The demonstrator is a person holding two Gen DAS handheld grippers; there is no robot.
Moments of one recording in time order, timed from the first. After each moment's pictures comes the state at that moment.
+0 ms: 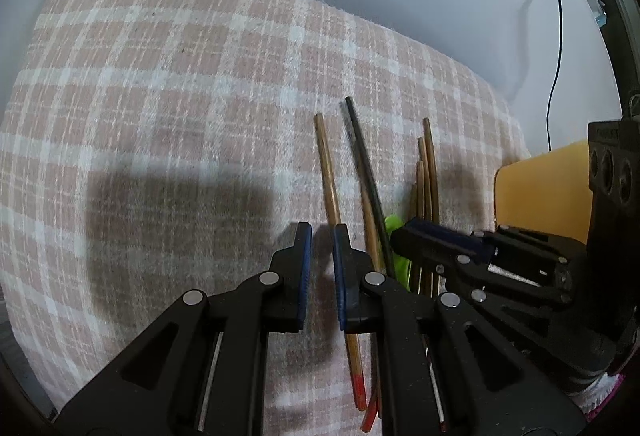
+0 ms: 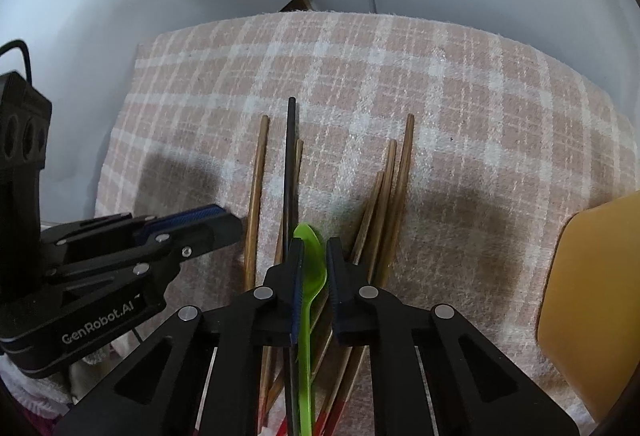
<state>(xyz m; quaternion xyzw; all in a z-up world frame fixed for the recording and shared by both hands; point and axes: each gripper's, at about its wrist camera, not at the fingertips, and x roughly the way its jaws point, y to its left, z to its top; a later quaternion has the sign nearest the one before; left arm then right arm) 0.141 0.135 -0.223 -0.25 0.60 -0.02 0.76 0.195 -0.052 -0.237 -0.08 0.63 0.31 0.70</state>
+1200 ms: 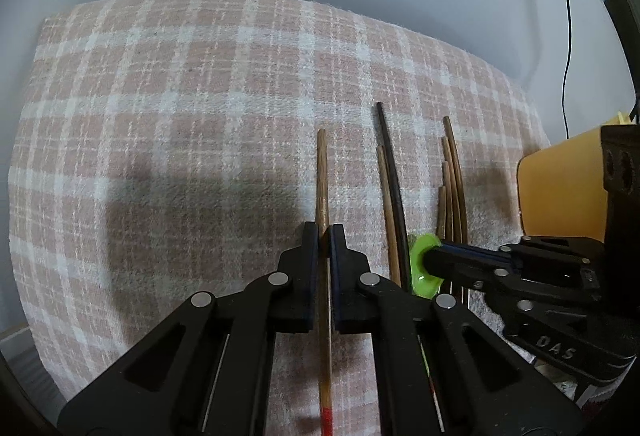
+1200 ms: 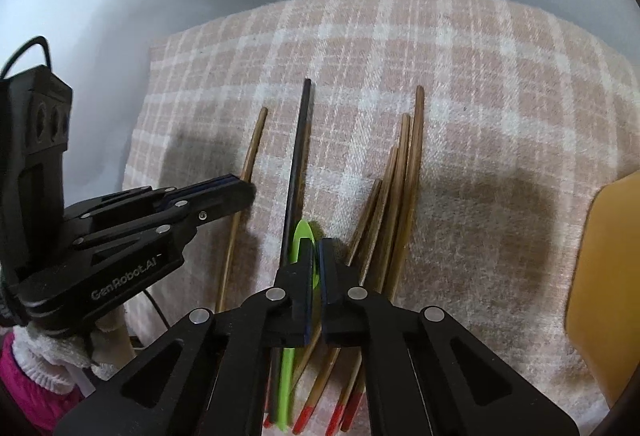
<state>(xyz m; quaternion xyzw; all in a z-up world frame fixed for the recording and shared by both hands) 0.165 0.090 -0.237 -0.20 0.60 -0.01 0.77 0.193 -0.073 -0.234 -0.02 0.65 0.34 0.68</state>
